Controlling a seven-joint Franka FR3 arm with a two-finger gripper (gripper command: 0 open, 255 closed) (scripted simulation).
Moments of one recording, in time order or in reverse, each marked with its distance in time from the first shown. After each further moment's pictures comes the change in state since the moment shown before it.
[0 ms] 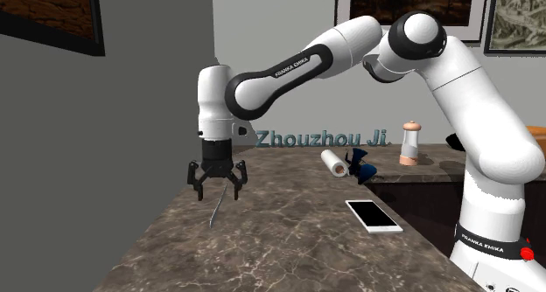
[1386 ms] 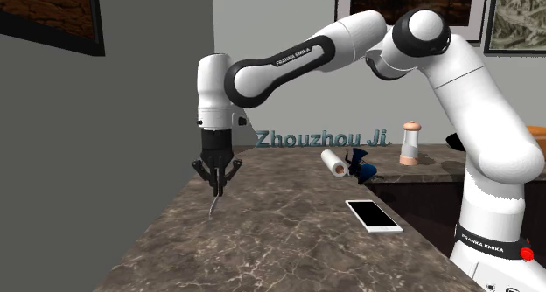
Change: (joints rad) arm -0.006 -0.028 0.011 0.027 0.018 -0.051 -0.010
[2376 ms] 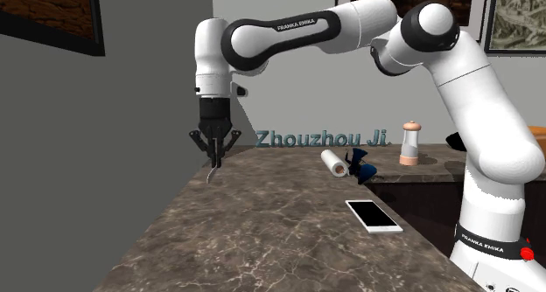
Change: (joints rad) arm 0.005 -0.048 0.022 0.136 0.035 -0.175 -0.017
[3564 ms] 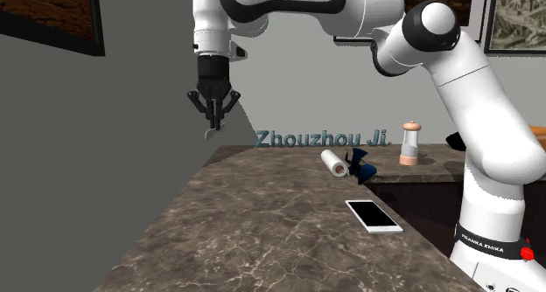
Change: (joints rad) arm 0.046 0.010 0.007 0.270 0.000 -0.254 -0.008
